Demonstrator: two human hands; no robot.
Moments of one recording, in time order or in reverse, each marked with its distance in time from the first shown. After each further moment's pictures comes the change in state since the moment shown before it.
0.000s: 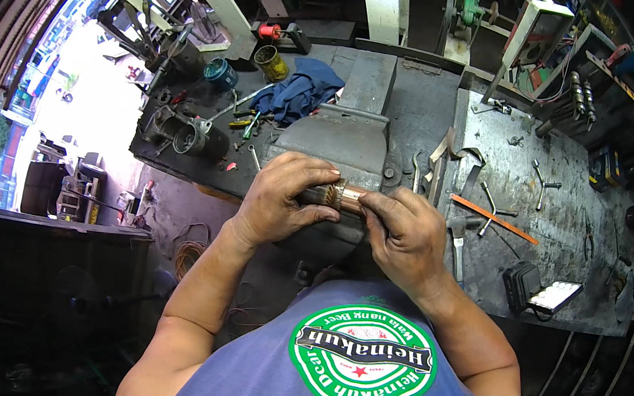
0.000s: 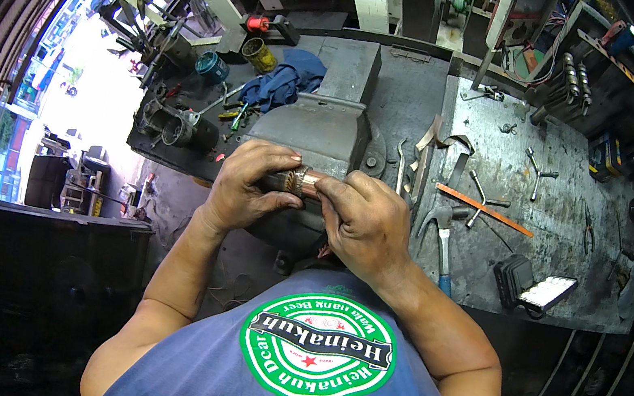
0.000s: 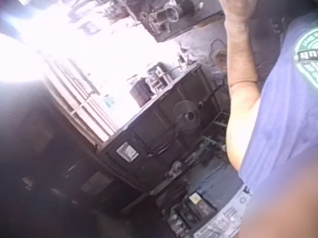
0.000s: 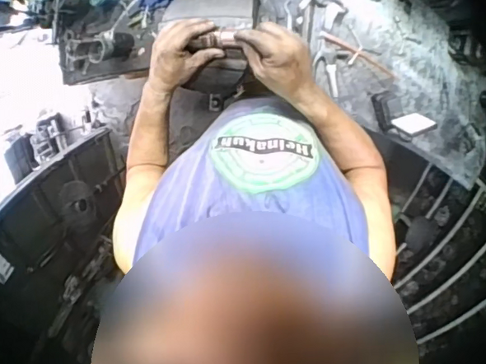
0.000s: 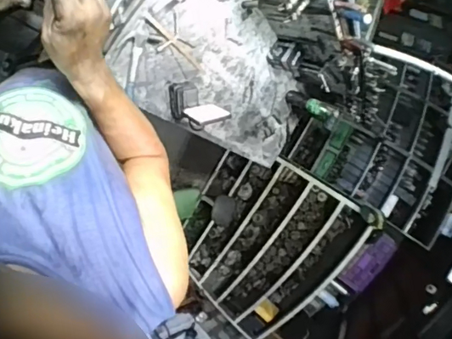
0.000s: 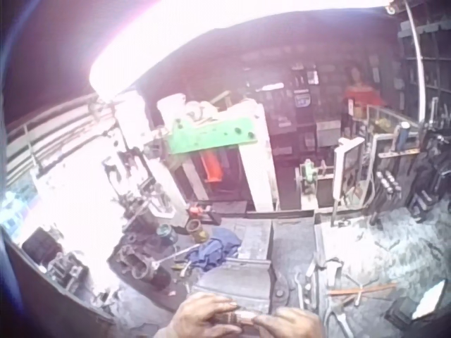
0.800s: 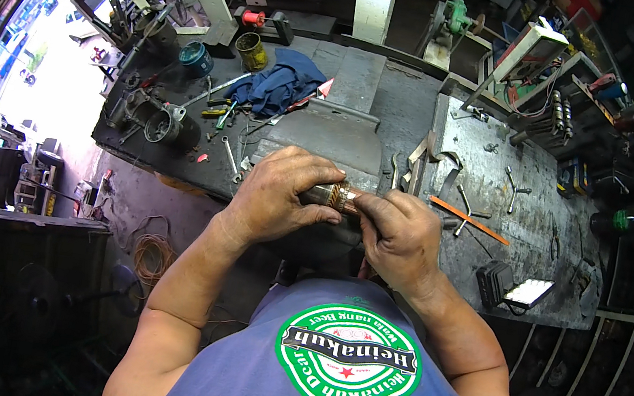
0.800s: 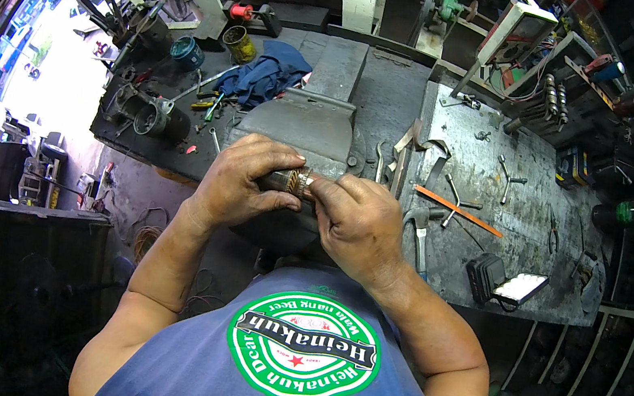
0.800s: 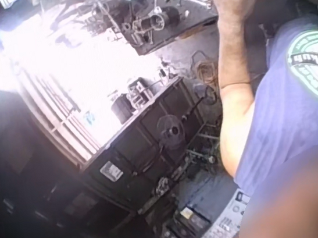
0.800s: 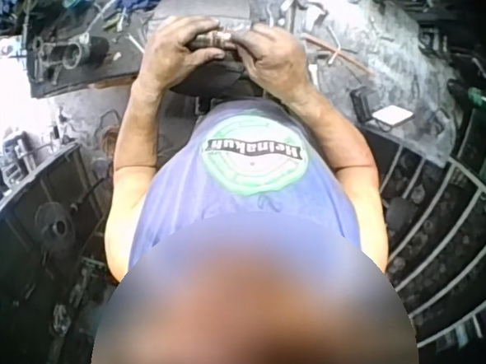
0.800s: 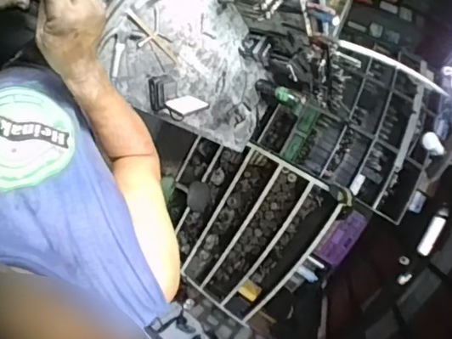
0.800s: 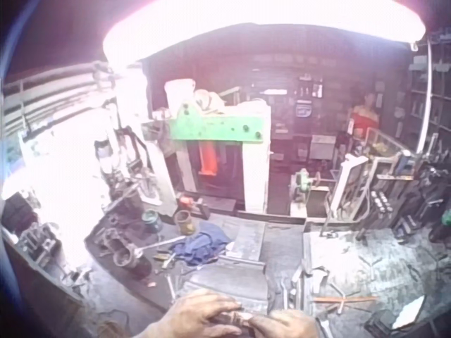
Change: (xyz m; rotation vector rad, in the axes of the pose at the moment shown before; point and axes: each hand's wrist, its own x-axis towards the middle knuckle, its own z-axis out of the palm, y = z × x) left_hand 0.000 -0.008 -0.005 -0.072 -0.059 -0.056; right_hand 0.015 -0.016 0.006 -0.201 -0.118 -0.103
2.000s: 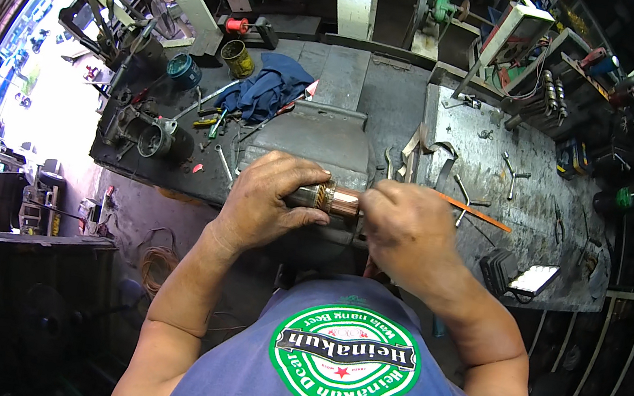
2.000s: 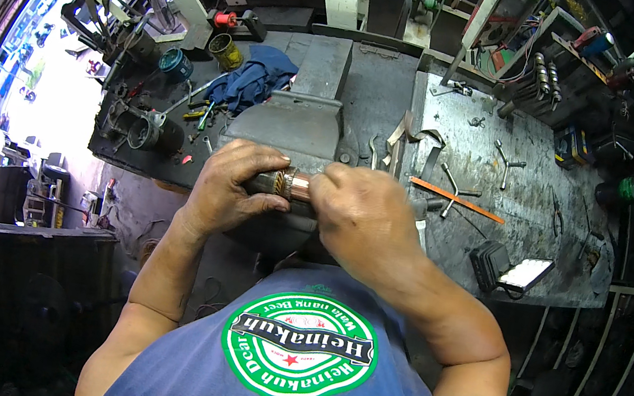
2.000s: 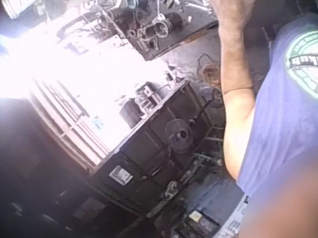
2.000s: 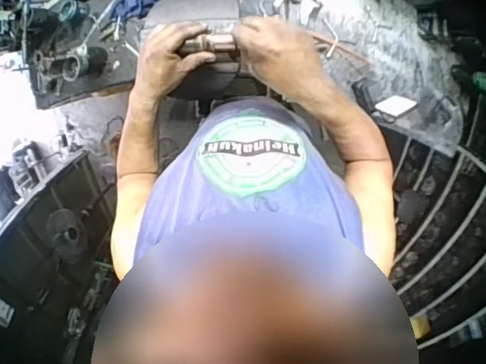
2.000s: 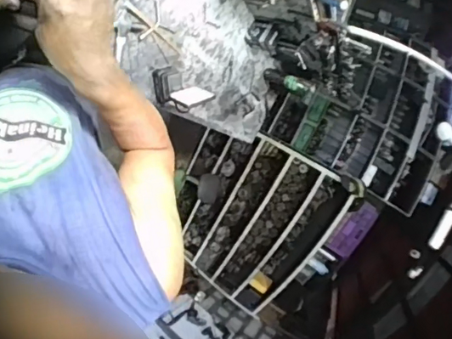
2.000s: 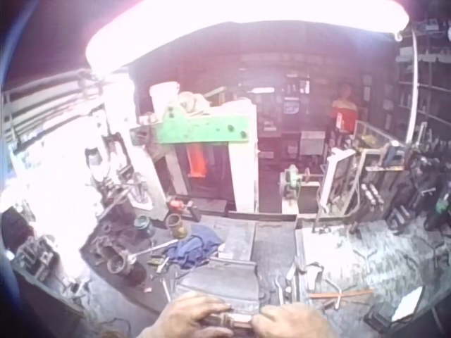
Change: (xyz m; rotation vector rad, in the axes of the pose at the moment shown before) left_hand 0.000 0.001 0.004 -0.003 0.027 -0.006; right_hand 0.016 0.001 -0.037 -0.183 -0.233 -0.006
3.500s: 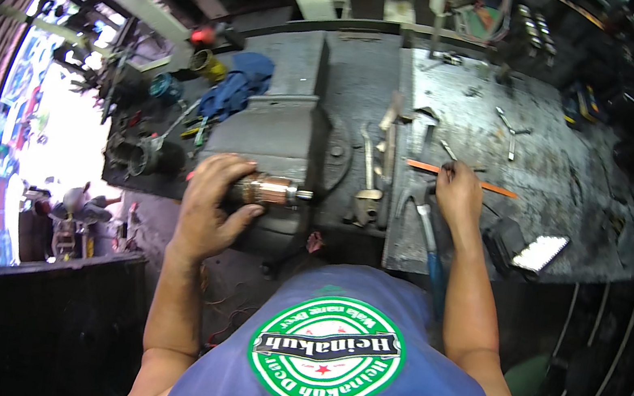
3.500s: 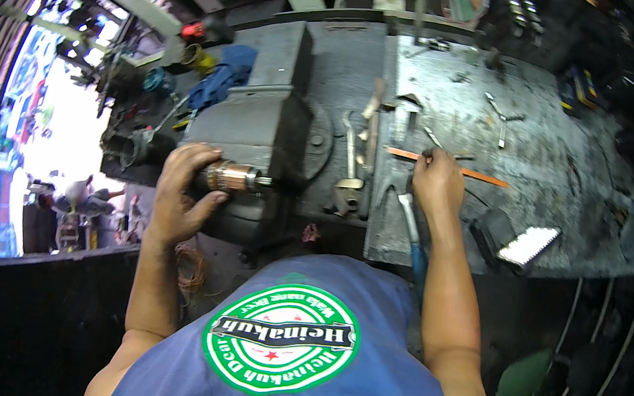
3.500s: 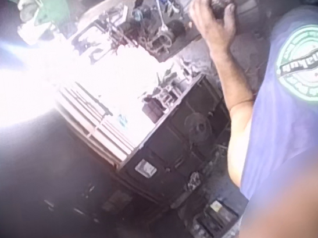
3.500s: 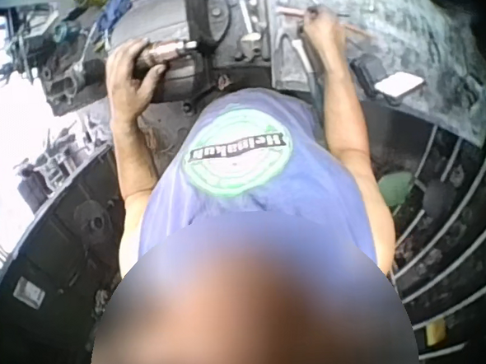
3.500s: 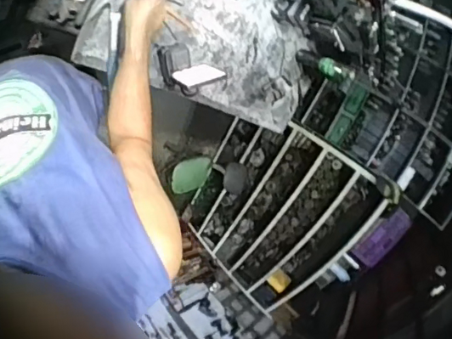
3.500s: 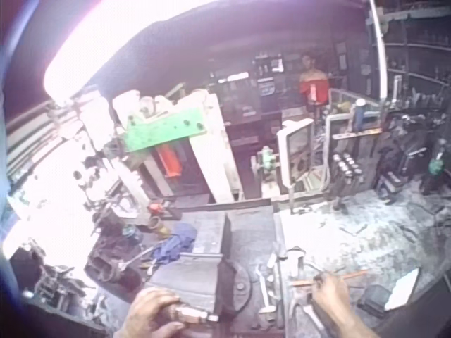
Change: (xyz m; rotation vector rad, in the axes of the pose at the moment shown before) left_hand -0.003 0.029 0.004 0.217 -0.065 -0.081; right_hand -0.154 0.197 0.084 0.025 0.093 1.066
